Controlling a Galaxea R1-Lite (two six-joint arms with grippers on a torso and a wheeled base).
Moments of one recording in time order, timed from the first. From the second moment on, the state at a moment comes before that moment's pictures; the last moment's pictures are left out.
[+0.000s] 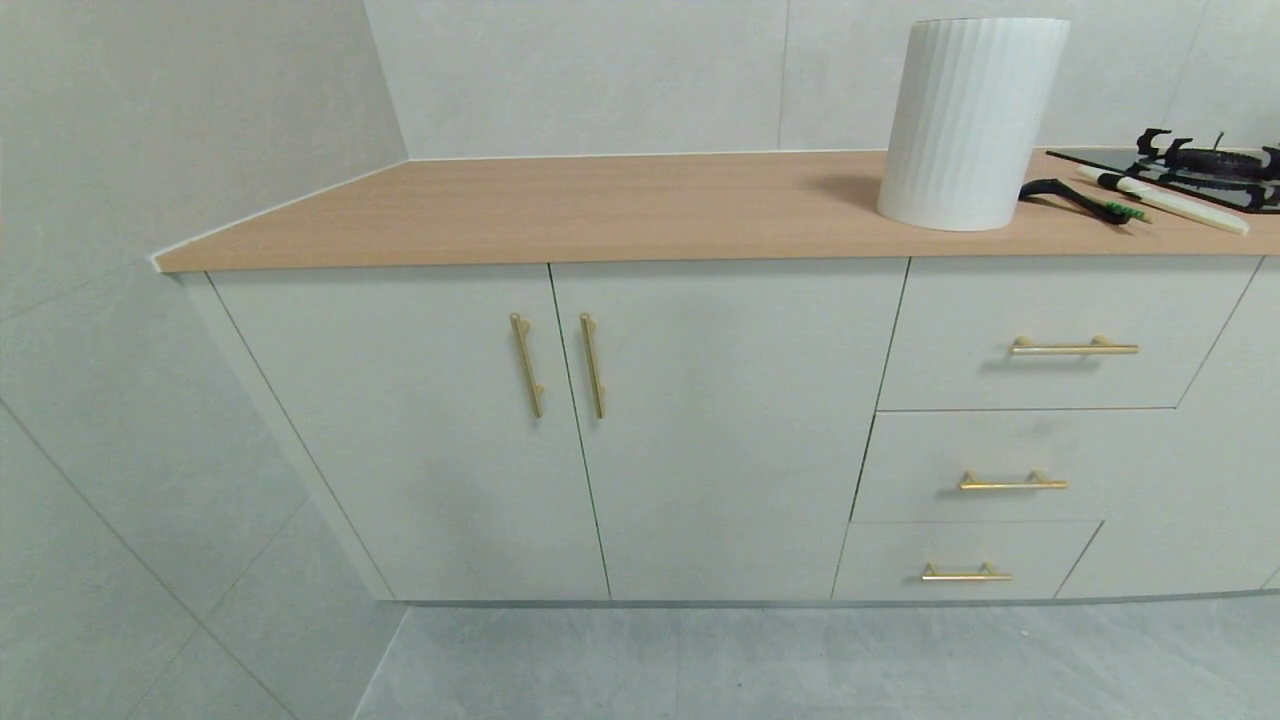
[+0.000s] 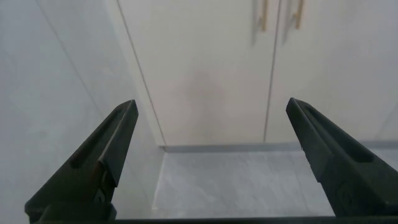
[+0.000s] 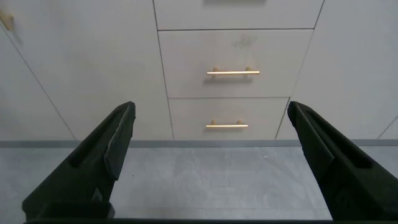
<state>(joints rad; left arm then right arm) 0.00 0.00 0.00 -0.04 0.03 0.10 0.00 0.00 0.00 0.00 0.00 -0.01</state>
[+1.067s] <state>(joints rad) 0.00 0.00 0.00 0.00 0.06 0.00 0.00 0.00 0.00 0.00 0.03 -0.01</state>
